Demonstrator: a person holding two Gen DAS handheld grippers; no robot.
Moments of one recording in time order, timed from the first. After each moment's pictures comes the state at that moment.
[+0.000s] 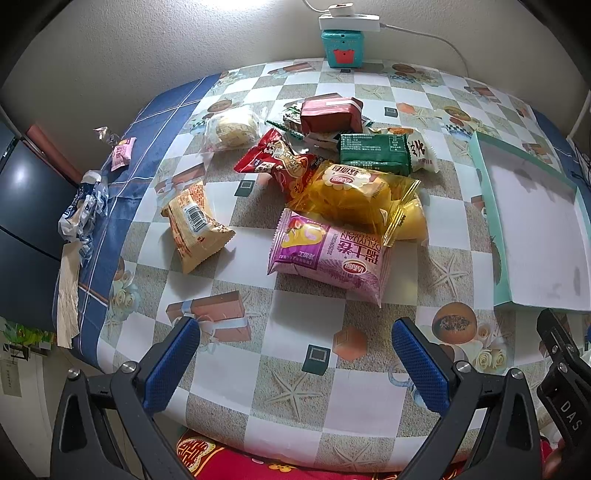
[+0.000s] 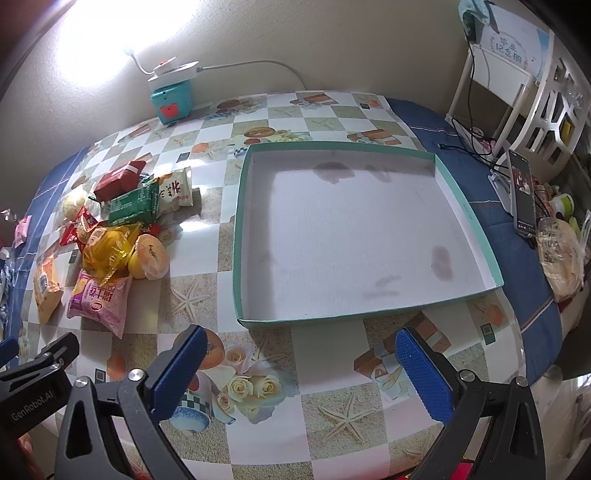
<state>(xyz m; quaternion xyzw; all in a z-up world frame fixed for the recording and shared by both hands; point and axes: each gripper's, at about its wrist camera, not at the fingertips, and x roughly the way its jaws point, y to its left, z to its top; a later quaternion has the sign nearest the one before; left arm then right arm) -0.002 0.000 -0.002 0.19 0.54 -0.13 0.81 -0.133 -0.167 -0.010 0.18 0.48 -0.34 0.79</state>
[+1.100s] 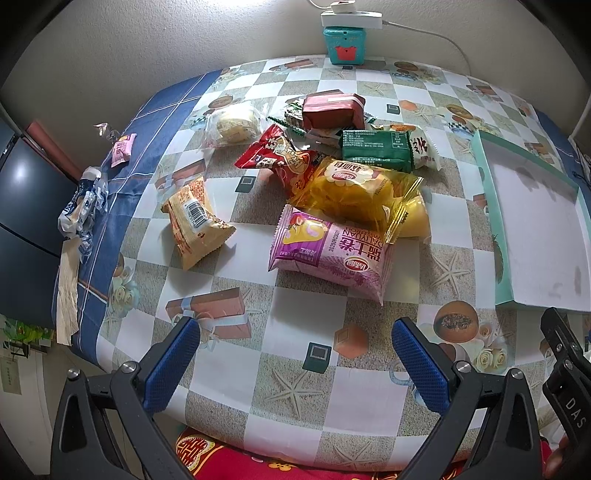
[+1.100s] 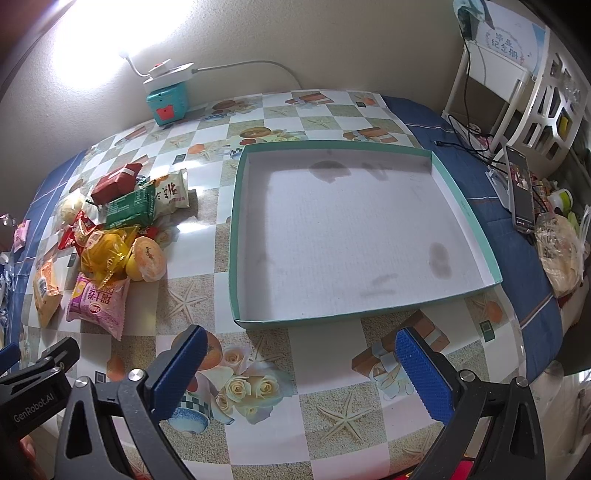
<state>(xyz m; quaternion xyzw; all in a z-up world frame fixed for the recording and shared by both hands) -0.002 0.000 -0.002 0.19 0.54 -0.13 0.81 -0.134 -0.170 -0.010 0.18 0.48 -0.34 0.79</state>
